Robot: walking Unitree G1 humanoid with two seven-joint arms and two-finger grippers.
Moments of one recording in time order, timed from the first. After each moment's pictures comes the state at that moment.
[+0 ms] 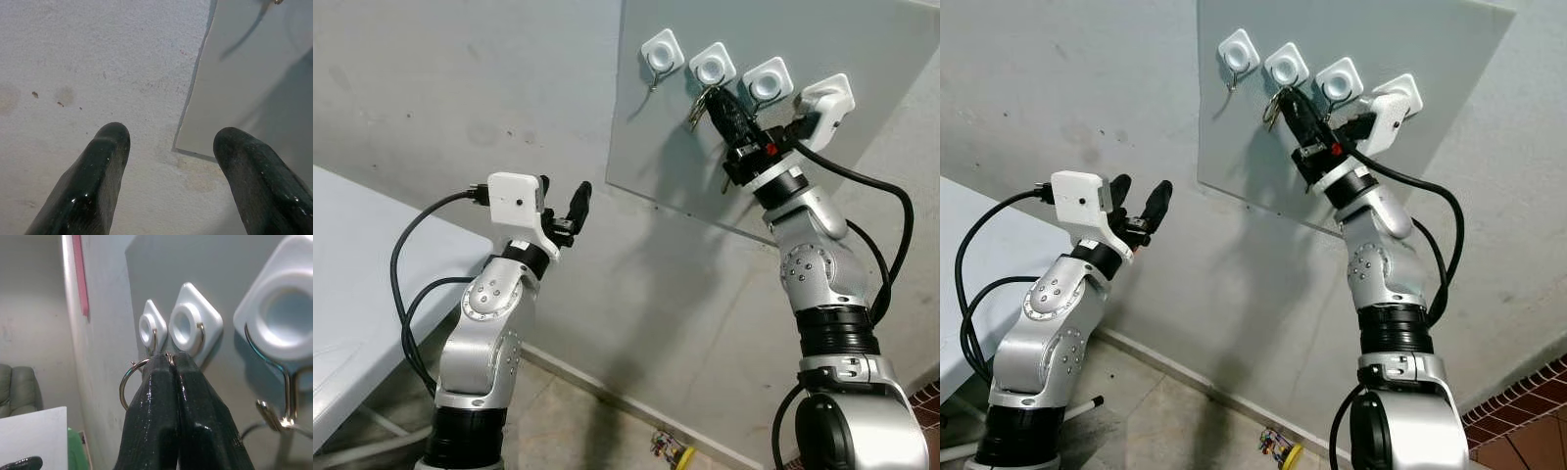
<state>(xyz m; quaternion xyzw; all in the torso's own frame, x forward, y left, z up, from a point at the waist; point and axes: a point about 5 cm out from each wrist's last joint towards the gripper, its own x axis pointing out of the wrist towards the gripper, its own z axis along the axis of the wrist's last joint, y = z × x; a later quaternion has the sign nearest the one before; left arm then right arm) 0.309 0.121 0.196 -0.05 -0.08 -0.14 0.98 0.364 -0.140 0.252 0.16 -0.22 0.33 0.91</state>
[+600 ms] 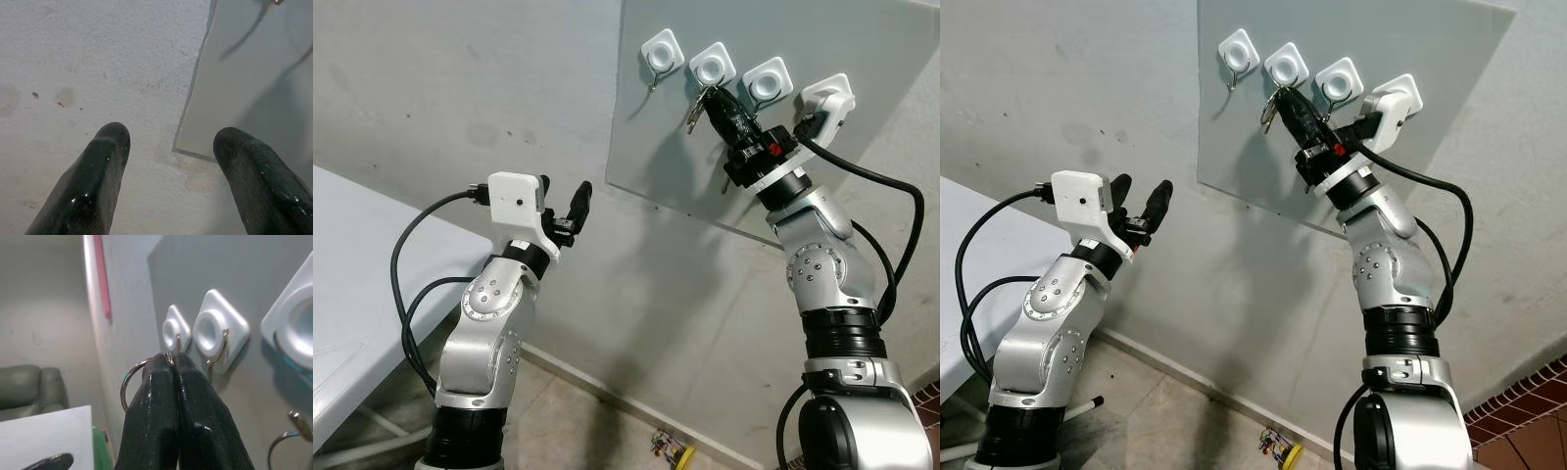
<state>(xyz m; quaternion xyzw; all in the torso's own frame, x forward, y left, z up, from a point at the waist) 0.309 0.121 0.196 -0.05 -0.08 -0.14 0.98 0.359 -0.140 0.256 0.17 -0.21 0.37 0.89</state>
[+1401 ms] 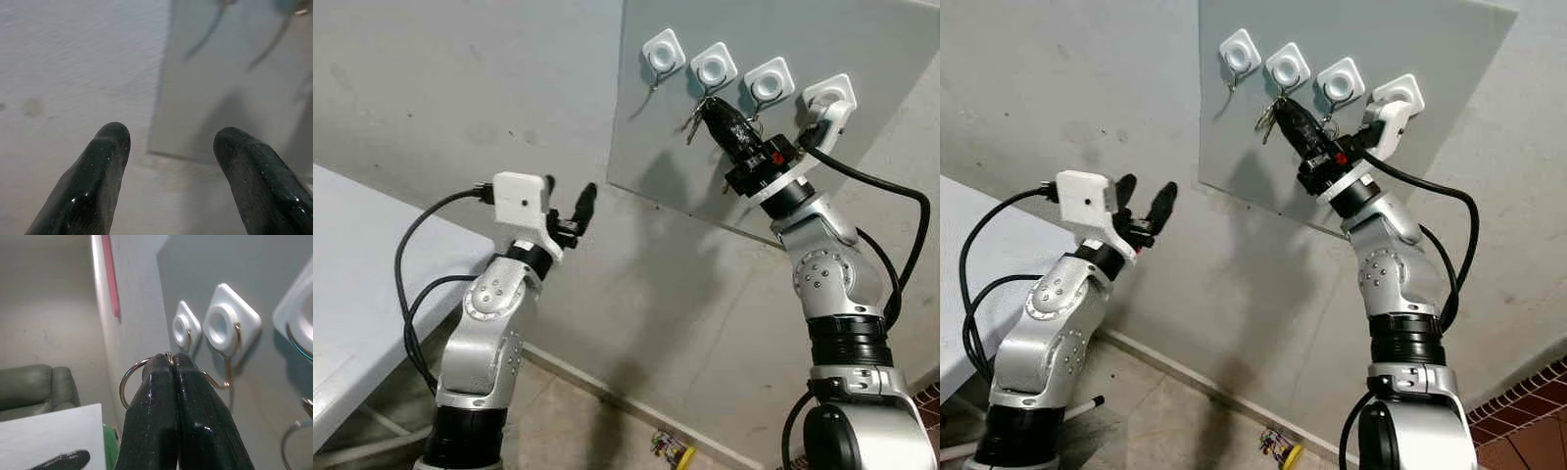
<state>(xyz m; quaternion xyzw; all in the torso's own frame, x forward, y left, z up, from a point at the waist) 0.305 0.107 0.200 -0.03 -0.09 -0.19 0.98 0.354 -0.140 0.256 0.18 -0.21 0.39 0.88</state>
